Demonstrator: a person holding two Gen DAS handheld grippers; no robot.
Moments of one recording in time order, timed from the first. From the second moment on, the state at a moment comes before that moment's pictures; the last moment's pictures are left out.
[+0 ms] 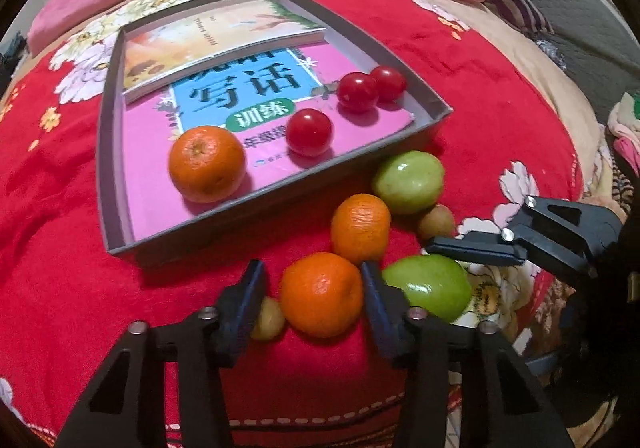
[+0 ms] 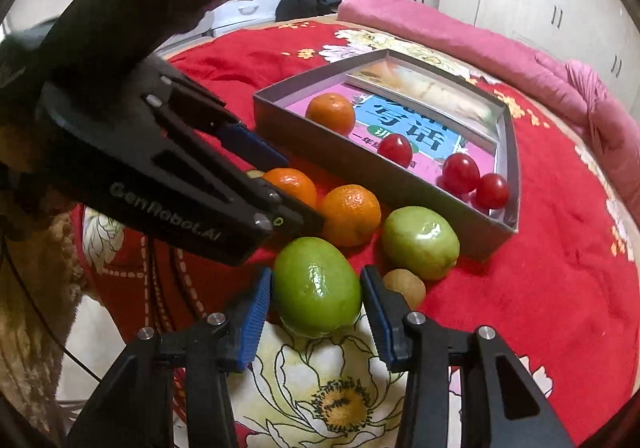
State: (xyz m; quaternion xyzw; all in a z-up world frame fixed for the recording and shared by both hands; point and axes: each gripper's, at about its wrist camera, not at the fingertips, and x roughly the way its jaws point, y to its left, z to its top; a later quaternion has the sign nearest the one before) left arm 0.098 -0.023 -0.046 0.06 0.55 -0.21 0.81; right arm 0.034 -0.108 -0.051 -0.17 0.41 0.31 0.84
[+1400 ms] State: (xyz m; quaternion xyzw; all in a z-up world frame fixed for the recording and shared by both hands) left arm 0.087 0.020 0.039 -0.04 0.46 -0.14 0.87; right arm 0.058 -0.164 0.001 -0.01 0.34 0.28 0.90
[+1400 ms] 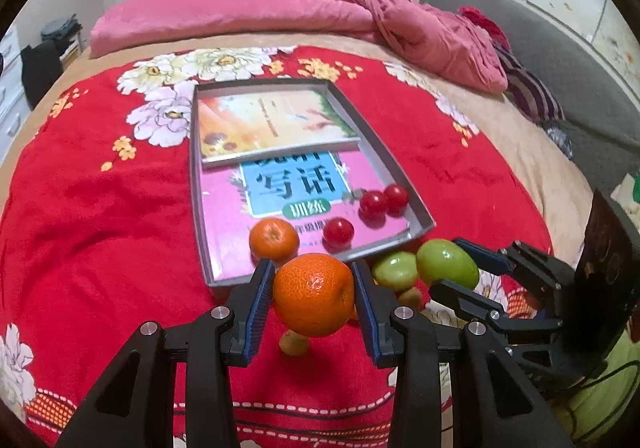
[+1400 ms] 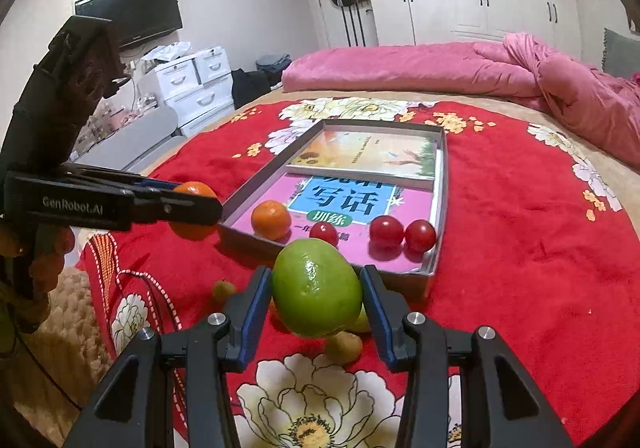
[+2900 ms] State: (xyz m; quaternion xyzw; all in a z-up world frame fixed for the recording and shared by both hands) left arm 0.178 -0.016 -0.002 -0.05 0.48 -0.10 0.87; right arm 0.114 -0.174 -0.003 -0.02 0.33 0.27 0.90
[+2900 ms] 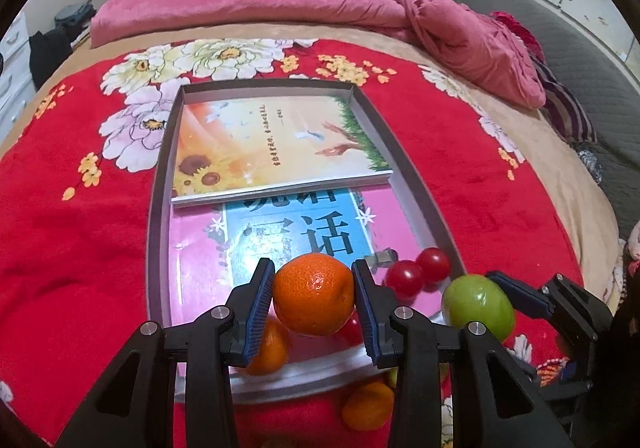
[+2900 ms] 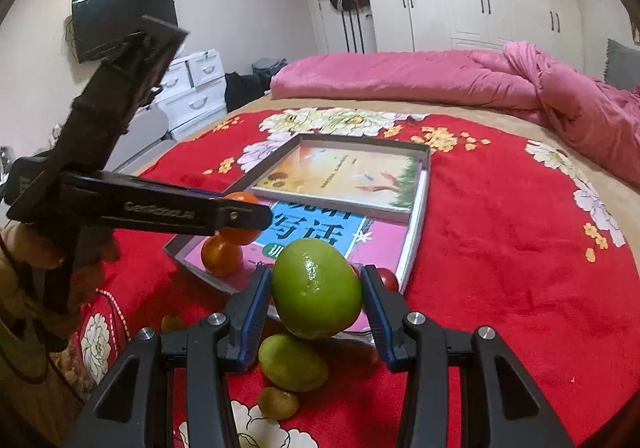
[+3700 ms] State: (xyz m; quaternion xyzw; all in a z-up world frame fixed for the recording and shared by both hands) left arm 0.202 -0.029 -0.033 -0.04 0.51 -0.10 0.85; right arm 0.133 -0.156 -0.027 -0.04 0.37 0.29 0.88
